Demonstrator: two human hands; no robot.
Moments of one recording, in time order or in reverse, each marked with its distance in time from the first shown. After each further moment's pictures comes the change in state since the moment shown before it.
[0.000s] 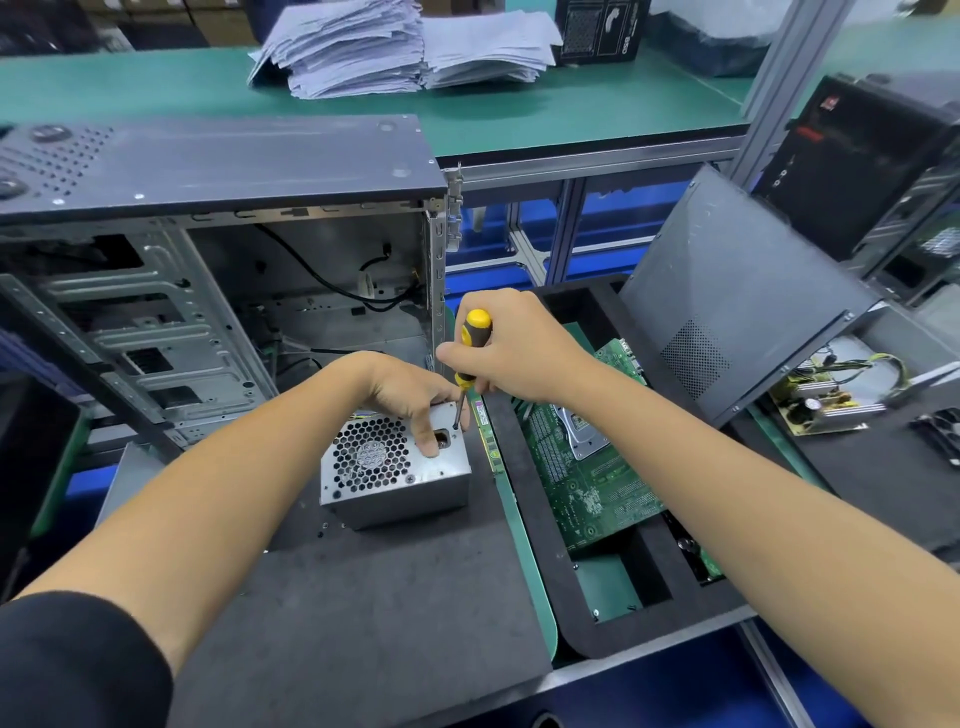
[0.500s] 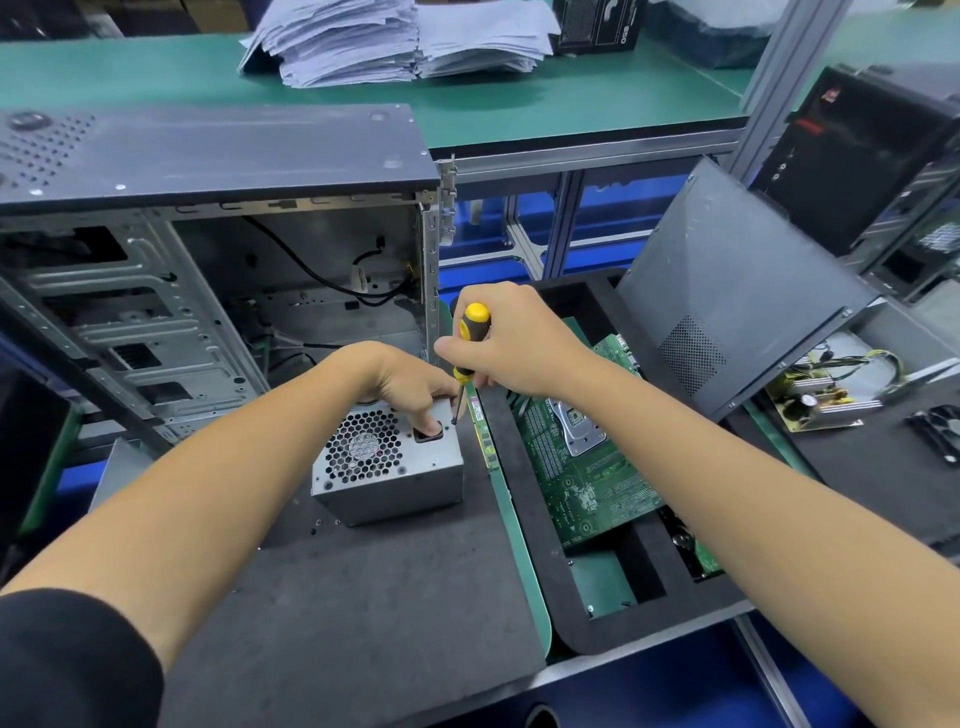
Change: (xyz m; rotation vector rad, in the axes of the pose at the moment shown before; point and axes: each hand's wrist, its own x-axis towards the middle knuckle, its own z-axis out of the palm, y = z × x) left_hand 0.011 0.003 -0.006 0.206 0.054 -0.030; right_hand 0.002 0.005 -0.002 -0.008 -0.005 0.000
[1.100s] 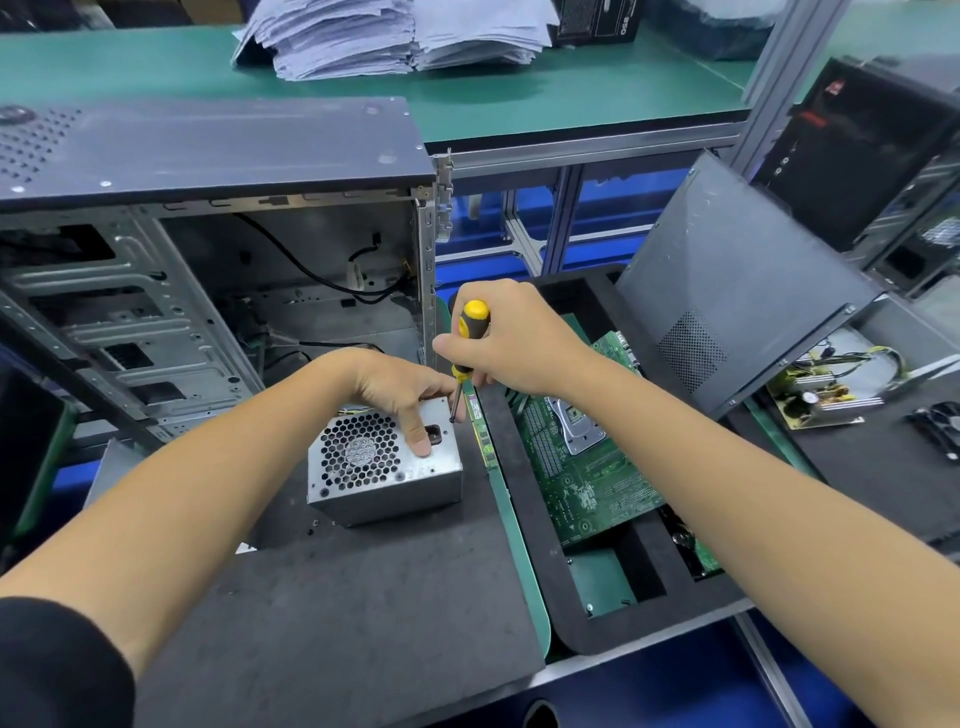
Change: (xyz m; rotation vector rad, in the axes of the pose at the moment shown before) left_hand 0.001 -0.017 0.003 -0.235 -0.062 0.108; right_hand 0.002 0.004 0.000 0.020 0.000 0.010
